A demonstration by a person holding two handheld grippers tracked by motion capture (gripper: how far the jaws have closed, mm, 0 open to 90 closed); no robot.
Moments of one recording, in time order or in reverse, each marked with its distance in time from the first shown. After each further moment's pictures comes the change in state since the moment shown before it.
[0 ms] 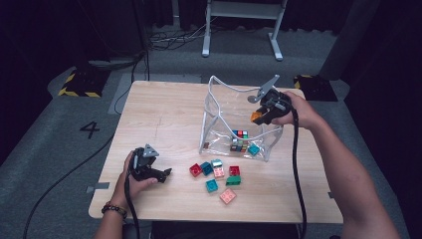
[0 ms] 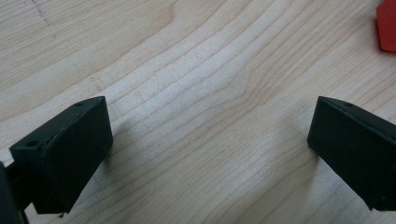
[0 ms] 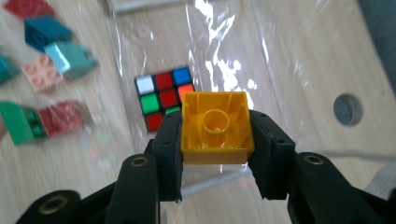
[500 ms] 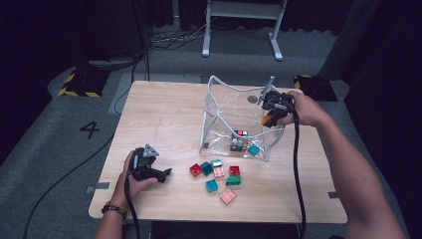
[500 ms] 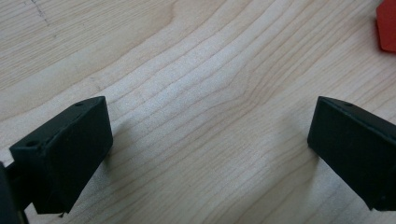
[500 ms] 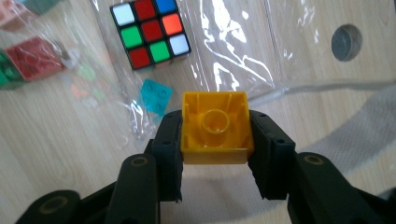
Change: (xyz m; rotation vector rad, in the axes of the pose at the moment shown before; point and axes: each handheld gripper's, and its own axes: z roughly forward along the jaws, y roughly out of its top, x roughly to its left) left arm 0.000 0.000 0.000 0.000 -0.001 -0.001; right arm 0.001 -0.002 -0.008 0.277 -0.044 0.049
